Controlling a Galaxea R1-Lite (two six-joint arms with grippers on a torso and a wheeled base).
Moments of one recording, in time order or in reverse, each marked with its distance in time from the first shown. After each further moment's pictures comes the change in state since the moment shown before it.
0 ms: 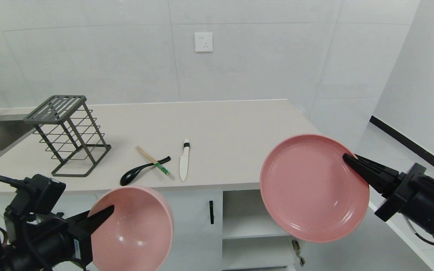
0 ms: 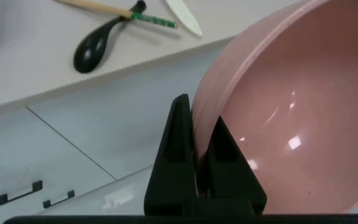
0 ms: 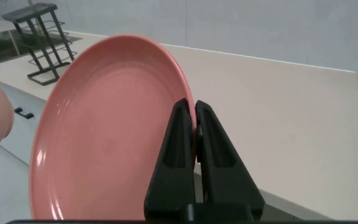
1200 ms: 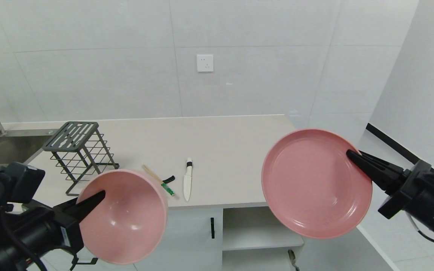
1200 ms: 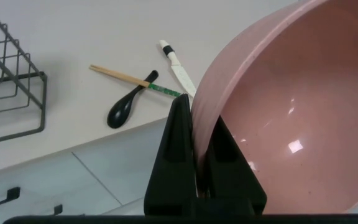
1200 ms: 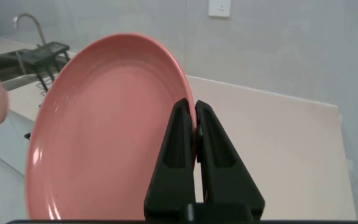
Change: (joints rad) left arm 0.033 -0.068 -0.045 0.019 0.000 0.001; right arm -0.016 -0.016 -0.008 -0.001 0.001 0.001
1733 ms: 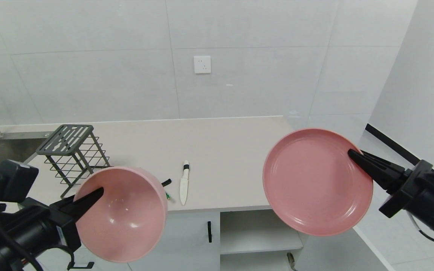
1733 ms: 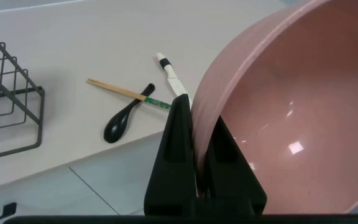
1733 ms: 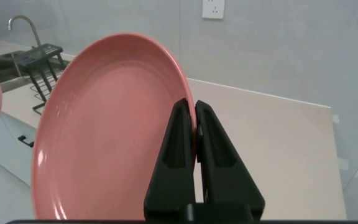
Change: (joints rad) left arm 0.003 -0.026 -0.011 0.000 -0.001 0.001; right arm -0.003 -0.001 0.000 0.000 -0.001 0.000
